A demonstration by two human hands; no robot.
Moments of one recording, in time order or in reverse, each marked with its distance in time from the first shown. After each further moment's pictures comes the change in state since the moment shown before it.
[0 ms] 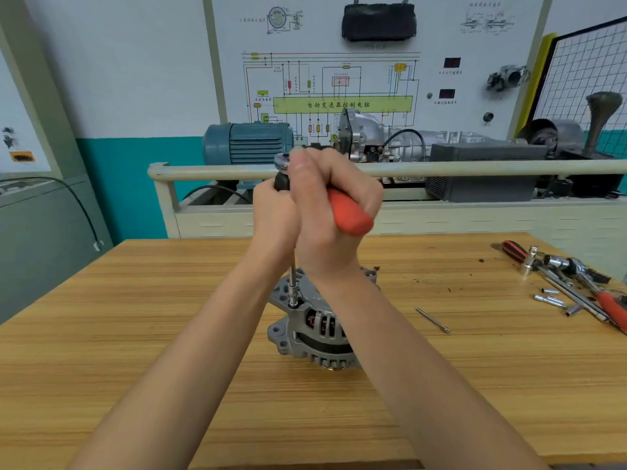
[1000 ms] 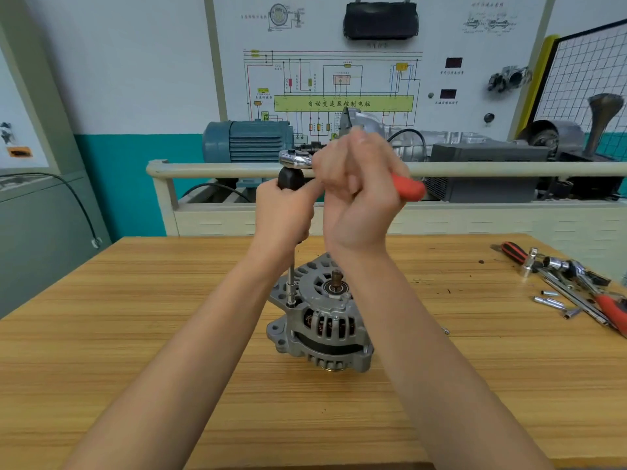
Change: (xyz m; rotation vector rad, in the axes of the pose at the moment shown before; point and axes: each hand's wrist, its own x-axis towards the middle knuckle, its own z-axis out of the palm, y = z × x) left_hand 0.002 0.006 -0.002 -0.082 0.095 -0.279; right_hand 0.003 0.003 -0.034 -0.098 0.281 -0.071
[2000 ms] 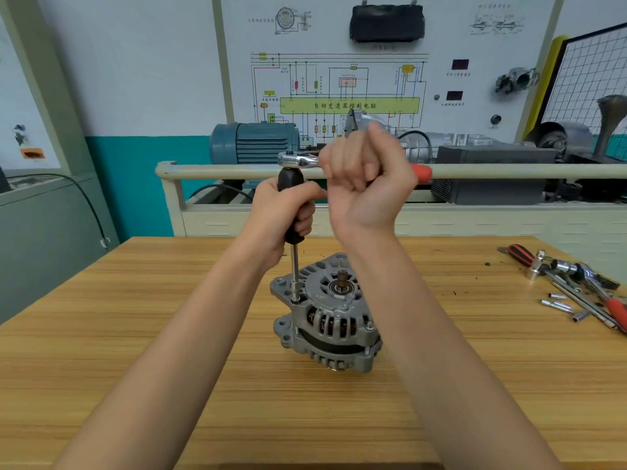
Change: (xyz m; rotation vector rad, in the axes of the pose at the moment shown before) left_hand 0.007 0.003 -0.020 -0.071 -0.221 -0.043; right_hand 0.014 0.004 -0.005 0.207 0.010 0.168
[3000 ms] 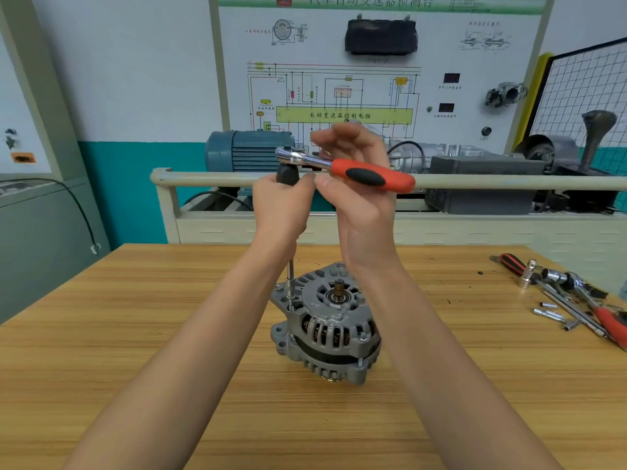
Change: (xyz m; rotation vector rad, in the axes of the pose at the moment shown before) left_hand 0.014 0.005 0.020 0.084 0.376 0.075; right_hand -0.014 -0.001 -0.013 -0.467 -0.151 -0.080
